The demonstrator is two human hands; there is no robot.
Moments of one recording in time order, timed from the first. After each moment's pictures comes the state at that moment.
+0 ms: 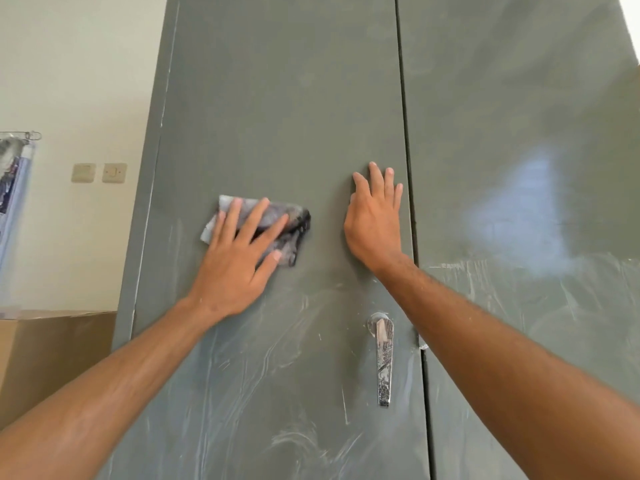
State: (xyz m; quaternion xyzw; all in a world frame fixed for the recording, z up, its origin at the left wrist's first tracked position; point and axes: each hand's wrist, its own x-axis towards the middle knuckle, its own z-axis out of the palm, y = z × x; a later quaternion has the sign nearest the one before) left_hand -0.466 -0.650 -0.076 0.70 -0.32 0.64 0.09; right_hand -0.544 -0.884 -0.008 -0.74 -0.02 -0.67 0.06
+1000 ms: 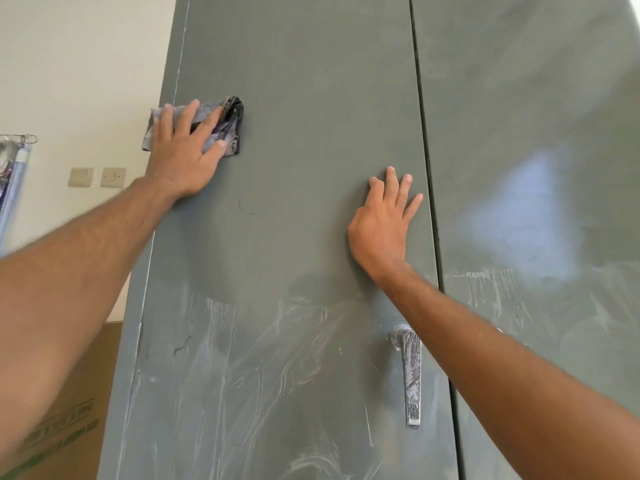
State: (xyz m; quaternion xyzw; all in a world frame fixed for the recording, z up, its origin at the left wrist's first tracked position) left_hand -0.427 -0.553 0.107 0.75 -0.20 0.60 0.19; right_hand -0.525 -0.858 -0.005 -0.70 0.05 -0.71 0.08
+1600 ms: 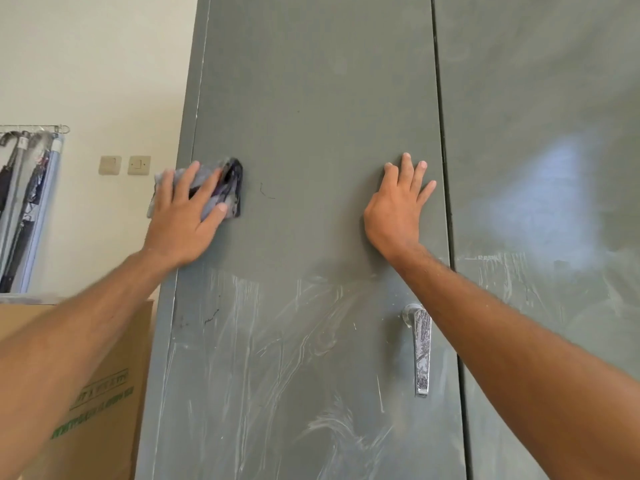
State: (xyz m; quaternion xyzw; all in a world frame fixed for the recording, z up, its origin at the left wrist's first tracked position) left_hand -0.431 -0.527 -0.035 0.76 -0.21 0.59 0.19; right_hand -0.533 -0.853 -0.006 -0.72 0.04 -0.68 0.10
